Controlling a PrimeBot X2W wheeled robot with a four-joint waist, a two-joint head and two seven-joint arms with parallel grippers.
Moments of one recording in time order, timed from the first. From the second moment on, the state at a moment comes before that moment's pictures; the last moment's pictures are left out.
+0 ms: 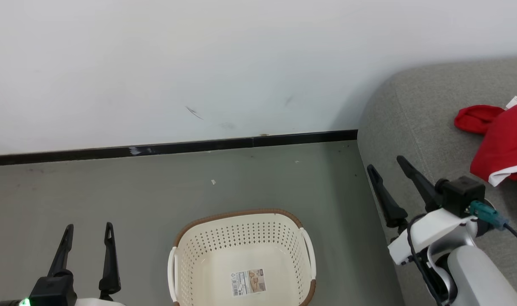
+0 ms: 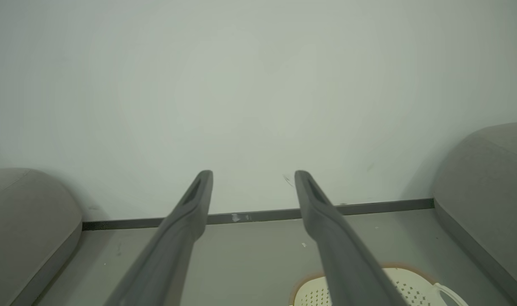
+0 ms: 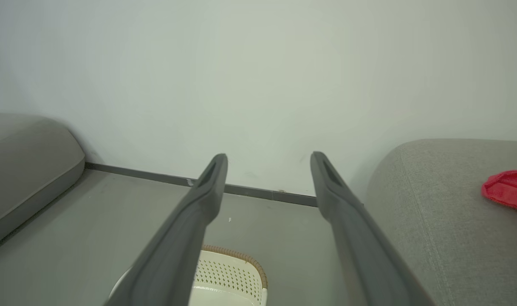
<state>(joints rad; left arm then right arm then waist) 0.07 0.23 -0.15 -0.04 -0.31 0.29 -0.23 -0.26 -0.14 0.19 0.21 0.21 0.12 -0.19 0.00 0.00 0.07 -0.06</state>
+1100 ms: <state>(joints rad) 0.11 0.23 -0.18 -0.04 -0.36 0.23 -0.23 0.03 -0.05 0.07 0.16 0.15 0.12 -0.21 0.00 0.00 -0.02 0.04</state>
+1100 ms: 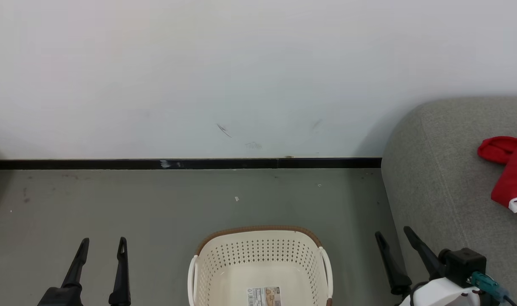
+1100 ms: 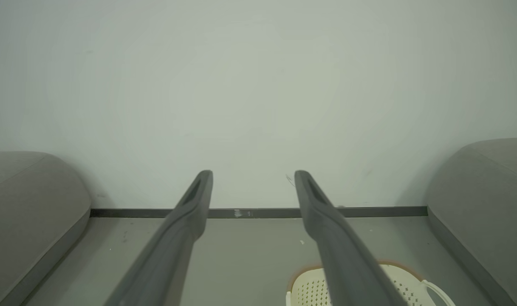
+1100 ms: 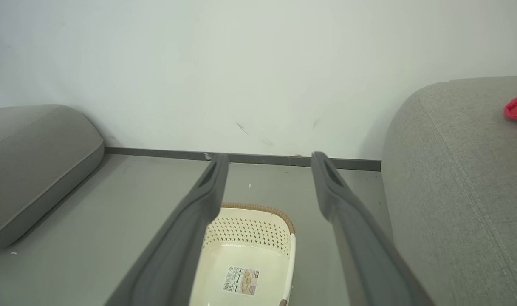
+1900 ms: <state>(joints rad) 0.14 0.20 -0.22 0.01 -0.36 0.23 -0.23 0.08 -0.03 0.08 0.16 0.15 0.12 -0.21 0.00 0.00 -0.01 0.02</state>
